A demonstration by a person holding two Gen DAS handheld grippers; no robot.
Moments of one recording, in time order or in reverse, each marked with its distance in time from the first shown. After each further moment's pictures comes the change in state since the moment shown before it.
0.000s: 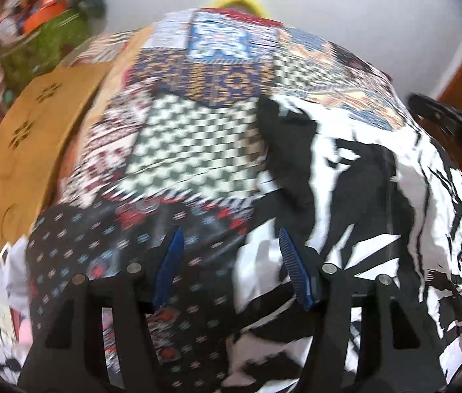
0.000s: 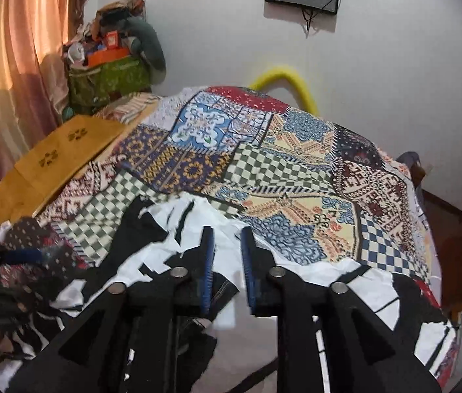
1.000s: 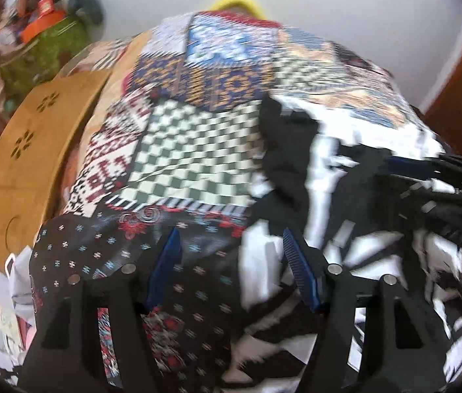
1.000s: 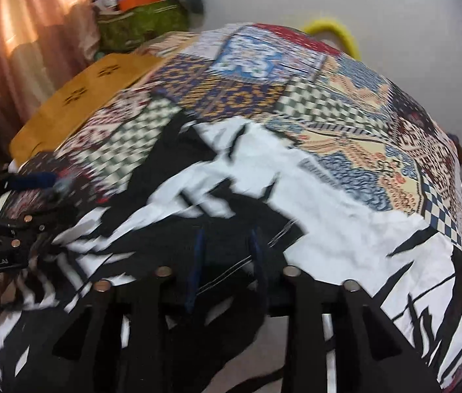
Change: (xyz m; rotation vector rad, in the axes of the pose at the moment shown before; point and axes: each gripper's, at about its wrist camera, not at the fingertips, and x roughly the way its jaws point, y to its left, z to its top) left arm -0.006 -0.003 -0.004 0.044 -0.026 0.020; right arm 0.035 0.026 -0.038 -0.121 0.238 0.139
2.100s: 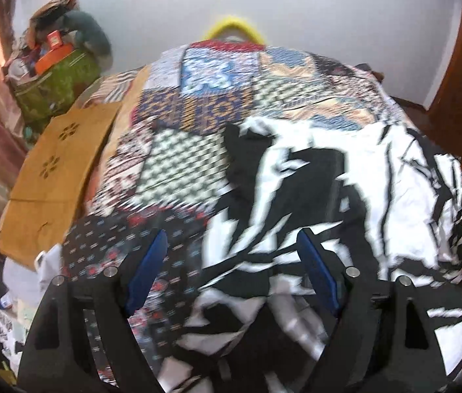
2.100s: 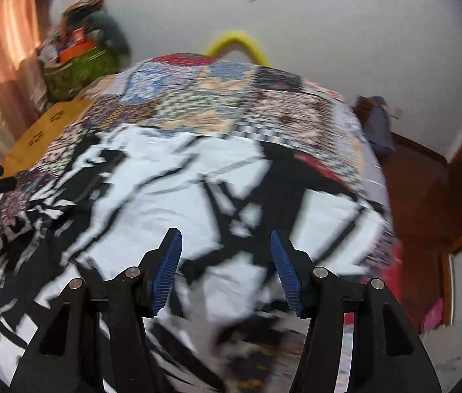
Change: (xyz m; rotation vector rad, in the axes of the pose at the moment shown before) left arm -0.058 -0.063 -0.007 0.044 -0.081 0.096; right arm -0.142 -0.133 -0.128 0.272 -0.120 -0.199
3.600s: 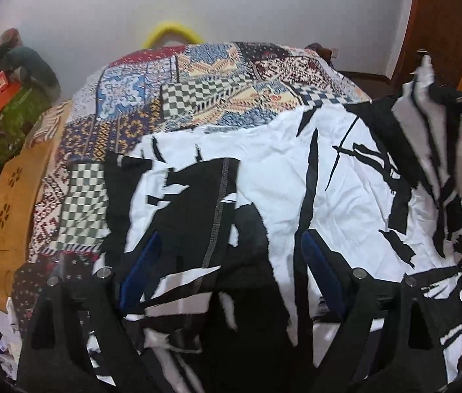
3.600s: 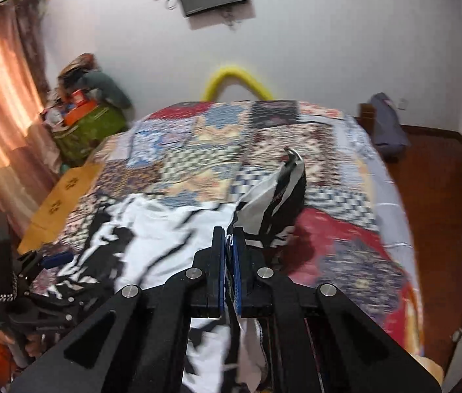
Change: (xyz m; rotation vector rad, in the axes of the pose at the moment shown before) left arm 0.037 -0.109 0.015 0.174 -0.002 -0.090; right arm -0.010 -0.028 0.049 0.153 -0.135 0.178
